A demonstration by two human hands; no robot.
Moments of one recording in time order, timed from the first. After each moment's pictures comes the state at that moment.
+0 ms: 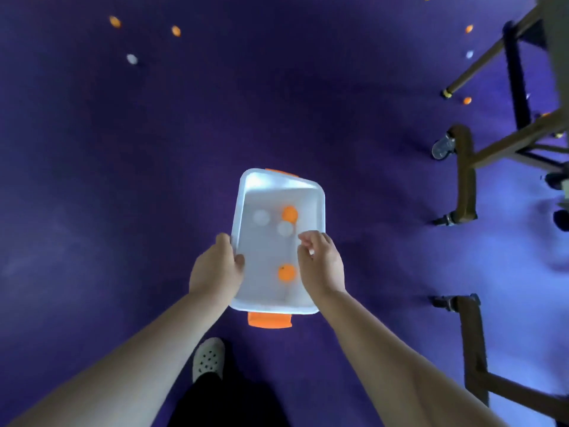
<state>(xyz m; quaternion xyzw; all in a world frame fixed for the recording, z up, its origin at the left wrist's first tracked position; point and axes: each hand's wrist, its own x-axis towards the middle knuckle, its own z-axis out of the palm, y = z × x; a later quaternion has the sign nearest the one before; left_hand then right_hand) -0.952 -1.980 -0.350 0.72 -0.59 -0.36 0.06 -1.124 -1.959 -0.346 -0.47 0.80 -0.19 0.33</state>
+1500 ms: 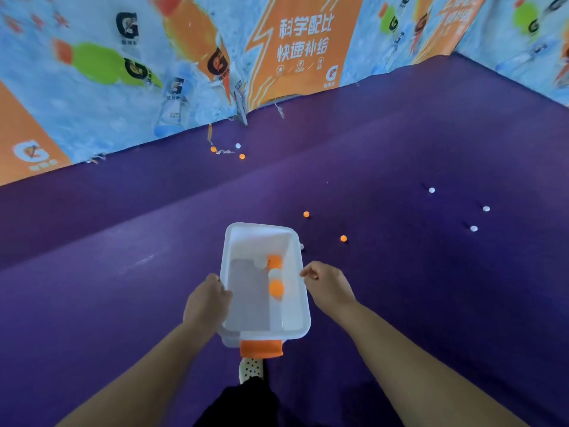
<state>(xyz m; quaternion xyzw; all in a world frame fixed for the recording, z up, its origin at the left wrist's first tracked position) -0.578 -2.471 -0.129 0.90 -0.27 -0.29 0.19 -0.758 -2.602 -0.091 -0.75 0.52 -0.01 0.41</state>
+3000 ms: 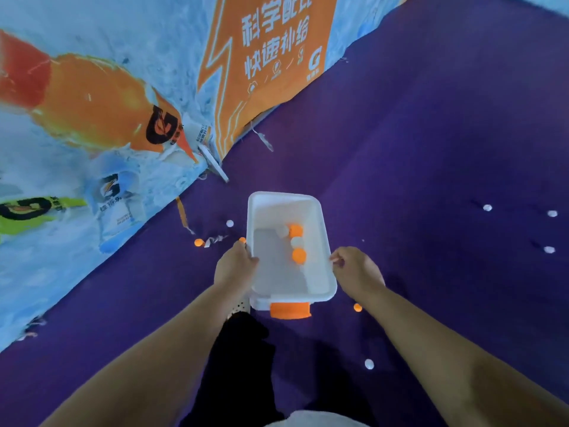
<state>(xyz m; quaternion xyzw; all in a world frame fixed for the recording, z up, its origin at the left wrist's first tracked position) 0.020 -3.248 -0.186 0.83 -0.38 -0.38 0.13 -0.201 -3.291 -0.162 -0.67 0.67 0.03 0.32</state>
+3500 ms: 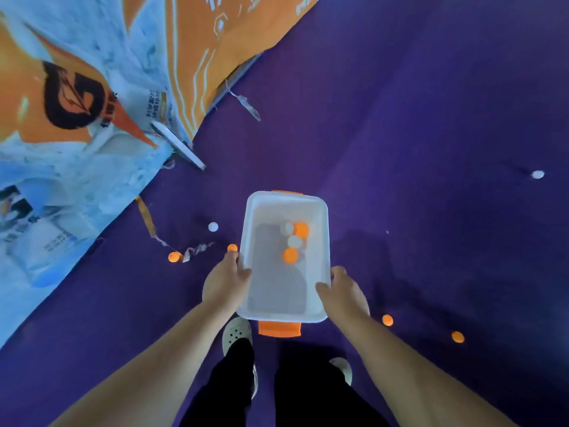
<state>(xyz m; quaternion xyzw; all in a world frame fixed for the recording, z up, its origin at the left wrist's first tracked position) 0.089 -3.399 -0.450 0.82 -0.40 -0.40 0.09 -0.115 -3.415 -0.418 -0.52 0.75 0.10 0.40</state>
